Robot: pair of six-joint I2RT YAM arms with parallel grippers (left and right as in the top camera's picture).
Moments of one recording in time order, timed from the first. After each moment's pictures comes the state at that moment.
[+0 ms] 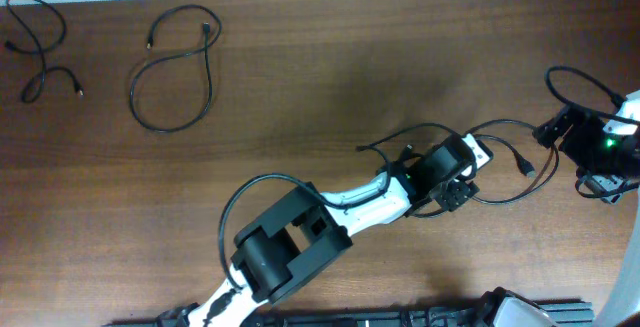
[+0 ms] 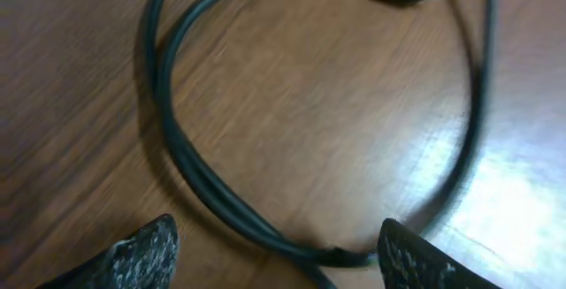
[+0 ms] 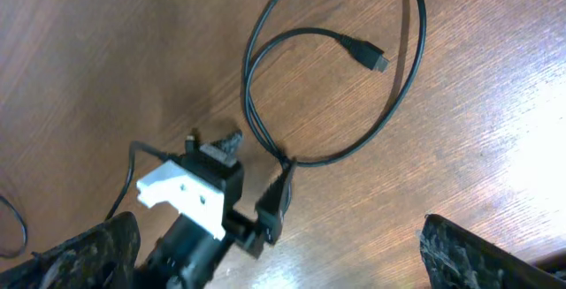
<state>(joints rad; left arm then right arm) -1.04 2.22 1.45 -0.02 0.04 -0.06 -0.53 1.30 1.39 -1.35 -0.29 0.25</state>
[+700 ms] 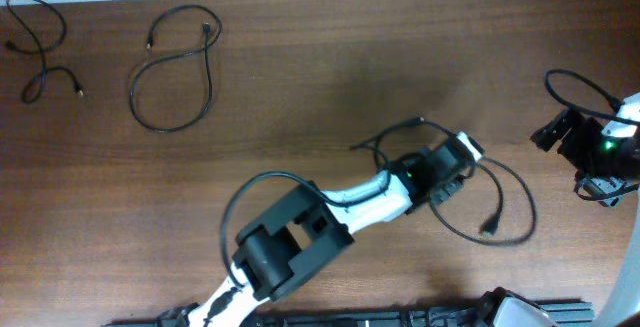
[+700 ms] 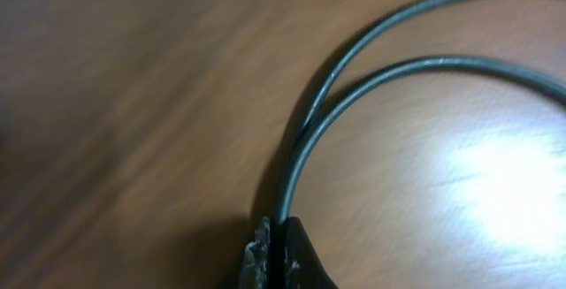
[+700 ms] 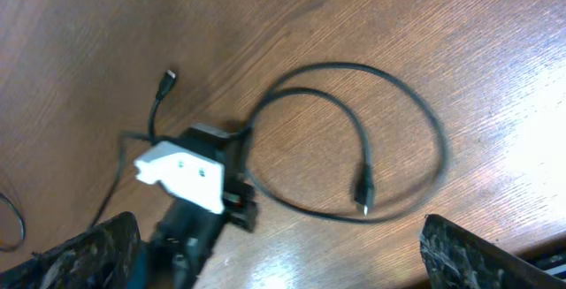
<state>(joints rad) -1.03 2.24 1.47 -0.11 -0.11 -0.04 -0.53 1.30 1.39 -1.38 -0.29 0.25</state>
